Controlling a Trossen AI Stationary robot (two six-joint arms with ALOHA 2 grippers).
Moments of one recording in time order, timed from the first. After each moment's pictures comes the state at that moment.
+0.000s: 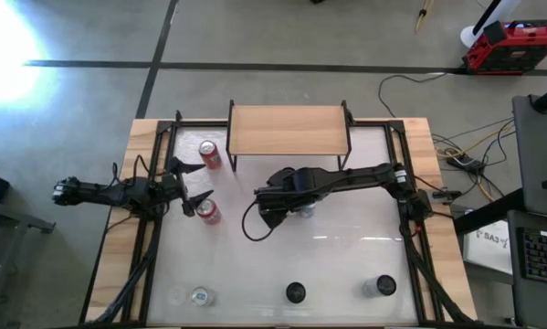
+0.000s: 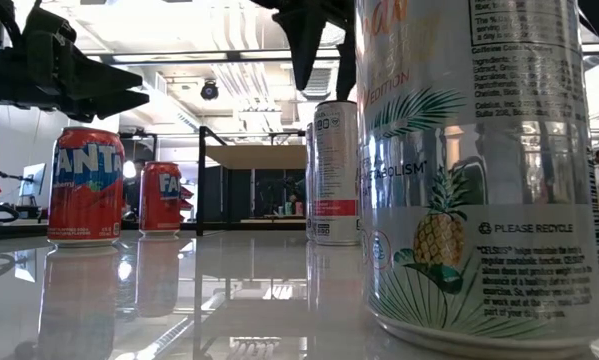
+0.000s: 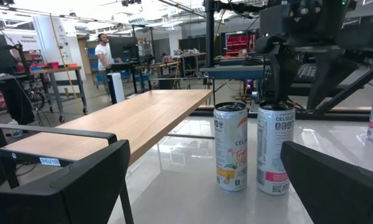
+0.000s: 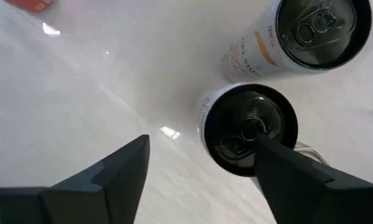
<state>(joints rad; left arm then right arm) -0.13 0.03 0.02 0.10 -0.49 0.11 0.13 2.13 2.20 -1.44 0.21 0.99</state>
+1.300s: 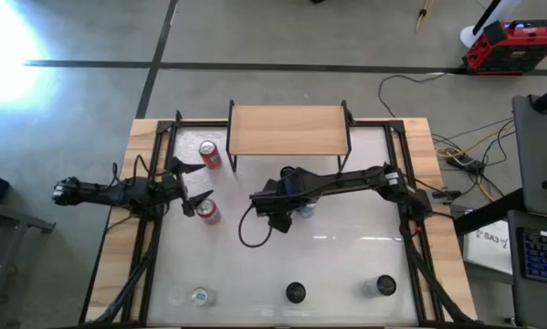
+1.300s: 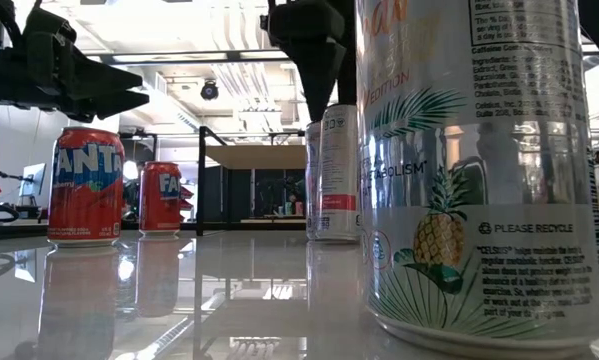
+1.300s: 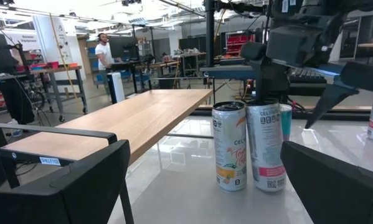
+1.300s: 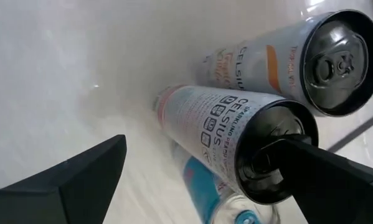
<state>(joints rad) -0.13 0.03 0.02 0.10 -0.49 0.11 0.13 2.20 2.20 -1.50 0.26 0.59</state>
